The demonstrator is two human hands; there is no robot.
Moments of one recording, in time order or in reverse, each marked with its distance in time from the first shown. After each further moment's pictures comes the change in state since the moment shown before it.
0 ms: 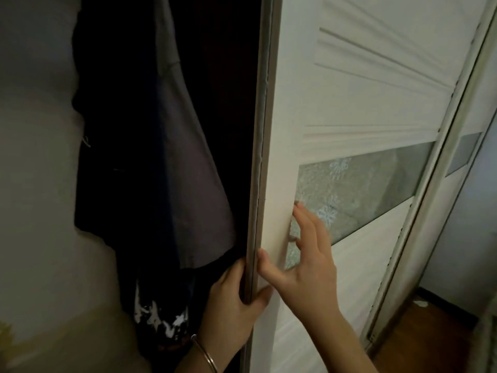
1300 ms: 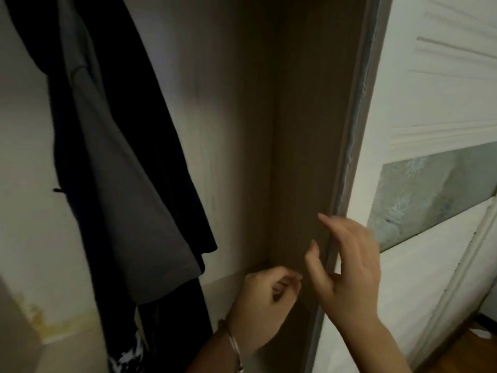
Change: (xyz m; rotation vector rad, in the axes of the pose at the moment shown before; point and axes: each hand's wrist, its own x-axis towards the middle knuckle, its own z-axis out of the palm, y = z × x) left_hand 0.063 0.027 0.074 0.045 -0.132 -0.062; right_hand 0.060 0.091 -0.026 -0.019 0.120 -0.276
